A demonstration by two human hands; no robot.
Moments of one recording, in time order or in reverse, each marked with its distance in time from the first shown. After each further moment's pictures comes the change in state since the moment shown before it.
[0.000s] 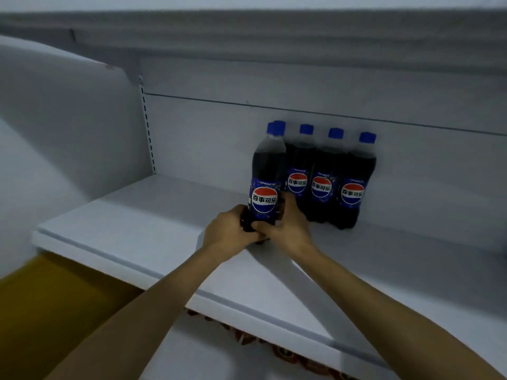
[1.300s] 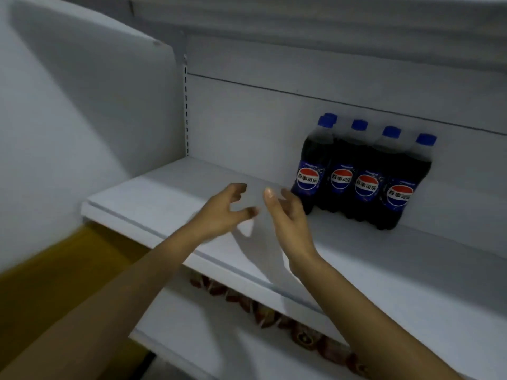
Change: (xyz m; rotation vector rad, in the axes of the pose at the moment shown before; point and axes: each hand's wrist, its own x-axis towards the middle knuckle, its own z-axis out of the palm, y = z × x) left_hand -0.023 -0.061 -0.093 -0.316 -0.106 -0.056; right_hand -0.040 -0.063 0.080 0.418 -0.034 0.120
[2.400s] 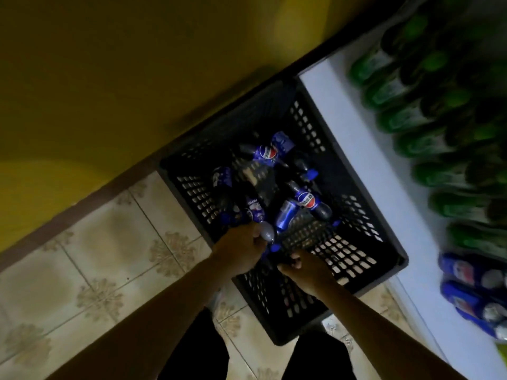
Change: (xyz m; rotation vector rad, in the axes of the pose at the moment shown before) left_hand -0.481 -0.626 0.211 -0.212 -0.238 -1.227; right_hand -0.358 0.703 0.195 -0.957 -1.190 0.979
